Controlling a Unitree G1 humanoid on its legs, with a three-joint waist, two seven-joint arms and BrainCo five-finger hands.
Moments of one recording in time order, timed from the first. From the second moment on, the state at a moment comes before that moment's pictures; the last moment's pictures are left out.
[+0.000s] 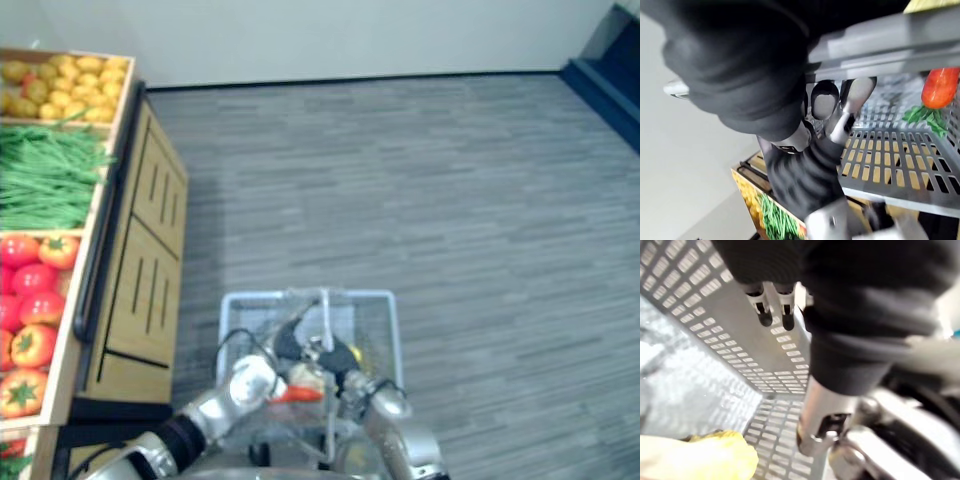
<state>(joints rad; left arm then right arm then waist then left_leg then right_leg) -0.24 0.18 -0.73 0.59 0.29 -0.22 0.19 0.15 -0.14 0.20 0.13 0.49 0.25 0.27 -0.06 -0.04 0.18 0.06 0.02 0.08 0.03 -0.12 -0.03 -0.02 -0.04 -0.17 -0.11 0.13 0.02</state>
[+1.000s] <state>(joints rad) 0.01 0.28 -0.04 0.81 -0.05 -0.16 0.20 0.11 -0.27 -0.19 0.57 0.51 0.15 0.19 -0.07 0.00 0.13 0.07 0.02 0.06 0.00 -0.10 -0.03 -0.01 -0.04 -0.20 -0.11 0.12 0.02</state>
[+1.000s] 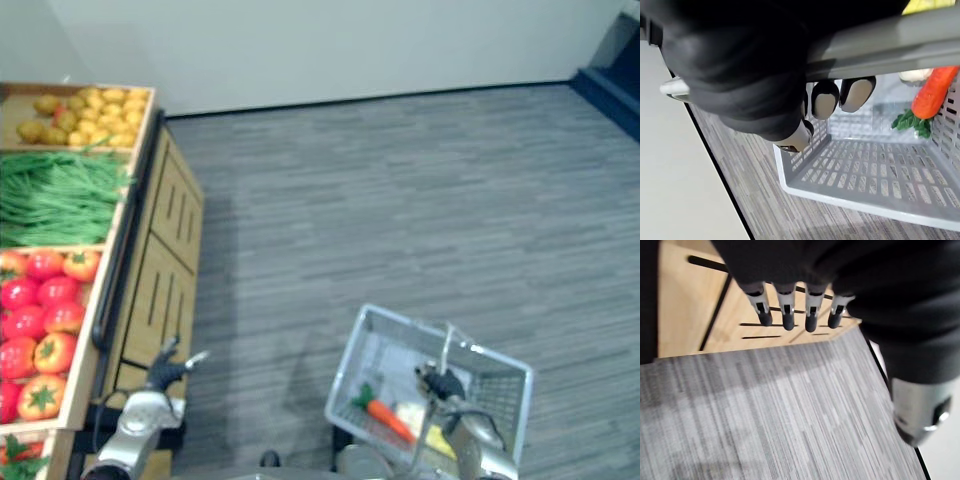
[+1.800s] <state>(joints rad) 0.04 0.24 0.05 1.03 -0.13 -0.12 0.10 0.08 -0.25 -0.24 0.84 0.39 0.05 0.25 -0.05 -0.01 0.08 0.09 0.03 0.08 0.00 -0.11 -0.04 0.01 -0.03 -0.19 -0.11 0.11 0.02</state>
